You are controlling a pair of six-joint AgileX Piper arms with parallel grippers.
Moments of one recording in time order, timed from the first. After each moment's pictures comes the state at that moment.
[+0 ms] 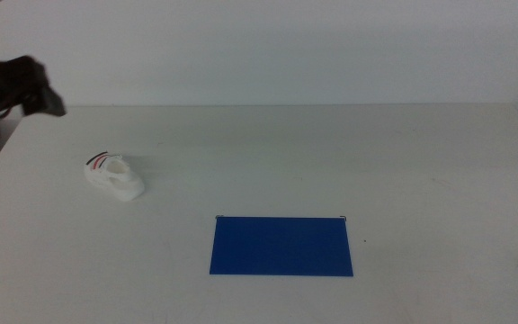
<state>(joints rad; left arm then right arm) 0.04 1.25 -1.15 -0.21 0.81 -0.12 -0.04 -0.01 0.03 -0.01 0.24 -0.06</state>
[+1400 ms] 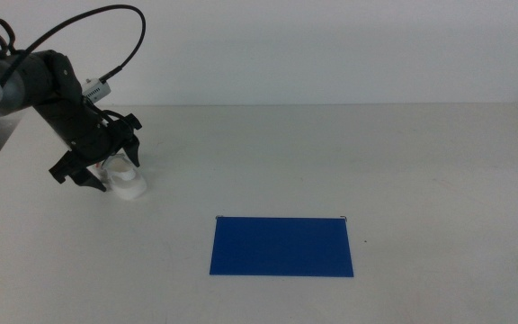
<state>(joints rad) -0.01 2.15 -1.63 -0.19 0.83 -0.58 -0.04 -0.01 0.03 -0.01 0.24 -0.06</state>
